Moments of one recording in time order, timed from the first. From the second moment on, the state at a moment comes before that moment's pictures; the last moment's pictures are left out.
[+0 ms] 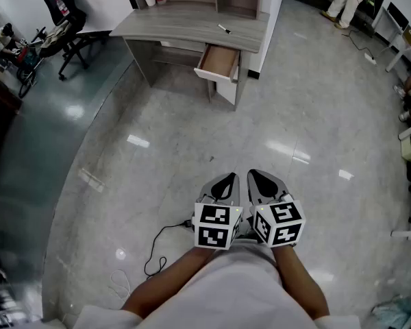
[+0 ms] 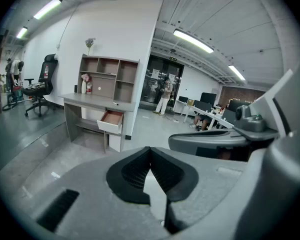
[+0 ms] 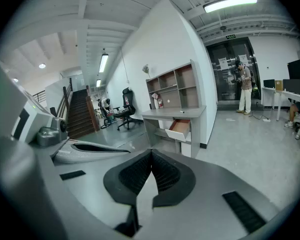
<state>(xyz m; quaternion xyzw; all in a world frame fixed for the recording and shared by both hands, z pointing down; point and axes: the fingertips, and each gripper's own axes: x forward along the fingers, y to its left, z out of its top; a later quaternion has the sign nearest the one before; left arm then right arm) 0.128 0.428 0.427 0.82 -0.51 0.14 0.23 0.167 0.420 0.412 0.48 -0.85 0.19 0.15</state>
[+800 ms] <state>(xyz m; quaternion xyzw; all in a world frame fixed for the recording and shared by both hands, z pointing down) 0.099 0.403 0.439 0.80 -0.53 0.14 0.25 0.146 0.391 0.426 0.46 -0.85 0.20 0.15</state>
